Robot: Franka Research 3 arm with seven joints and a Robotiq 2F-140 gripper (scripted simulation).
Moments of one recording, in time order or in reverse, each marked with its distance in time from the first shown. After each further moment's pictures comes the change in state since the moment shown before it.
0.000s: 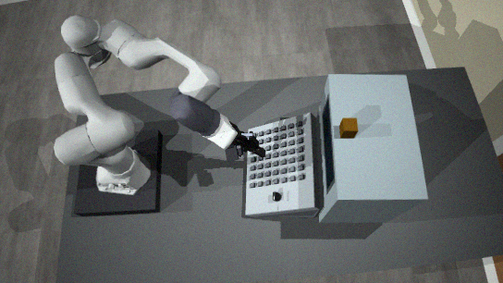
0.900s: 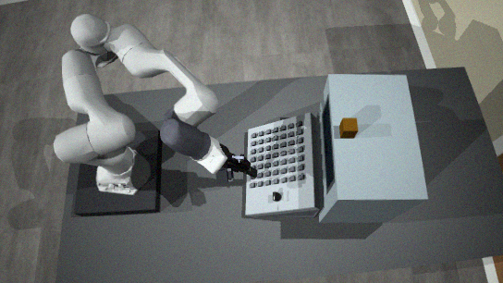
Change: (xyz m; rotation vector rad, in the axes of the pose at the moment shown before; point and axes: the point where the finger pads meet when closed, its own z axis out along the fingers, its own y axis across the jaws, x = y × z) arm 0.070 0.036 0.002 -0.007 0.009 0.041
